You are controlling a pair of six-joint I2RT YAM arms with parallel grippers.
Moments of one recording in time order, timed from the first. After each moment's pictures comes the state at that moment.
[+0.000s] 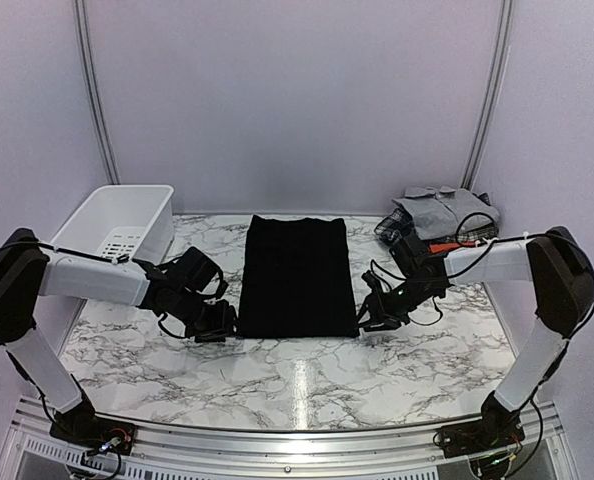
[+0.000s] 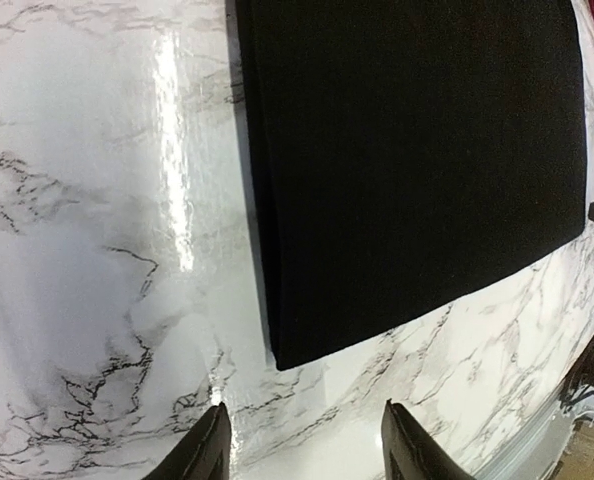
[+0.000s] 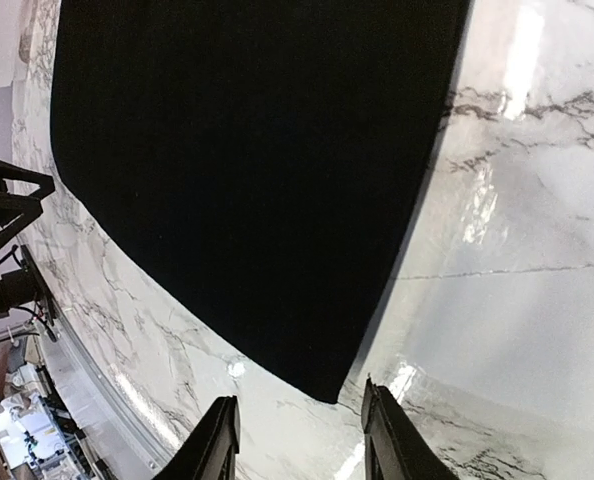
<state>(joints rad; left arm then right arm) -0.72 1.65 0.88 -0.31 0.25 -0.73 0.46 1.70 0.95 -0.44 -0.59 0.38</state>
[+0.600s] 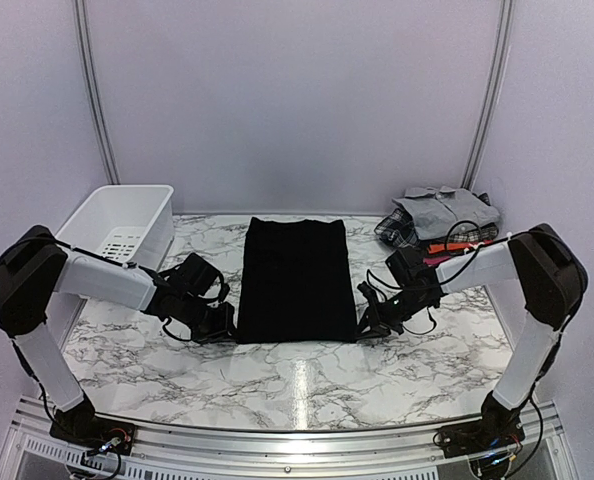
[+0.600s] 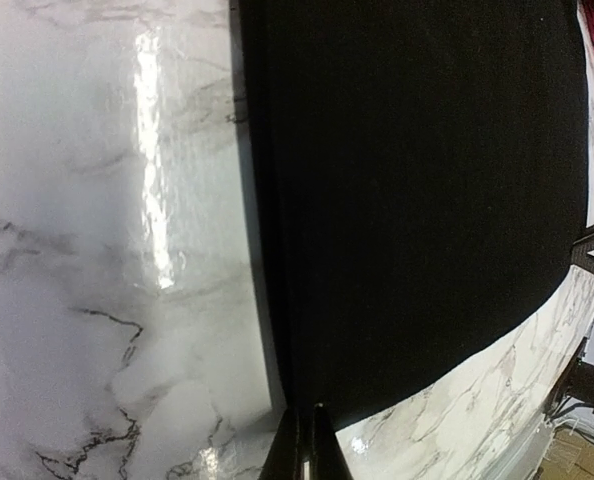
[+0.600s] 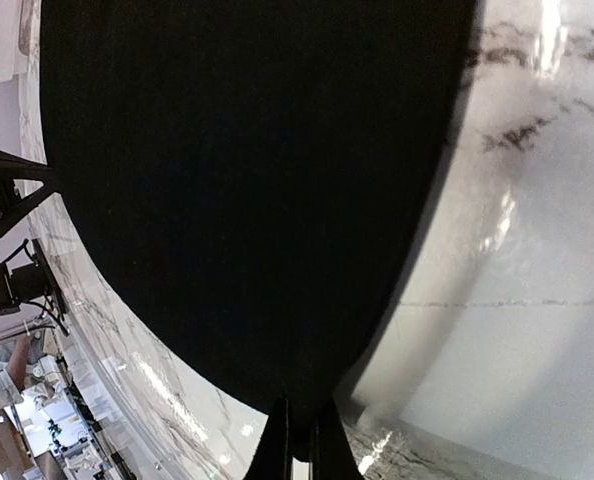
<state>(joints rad) -0.69 1.74 0.86 -0.16 0.30 -0.77 0.46 1.78 0.91 -0.32 -0.67 0.42</state>
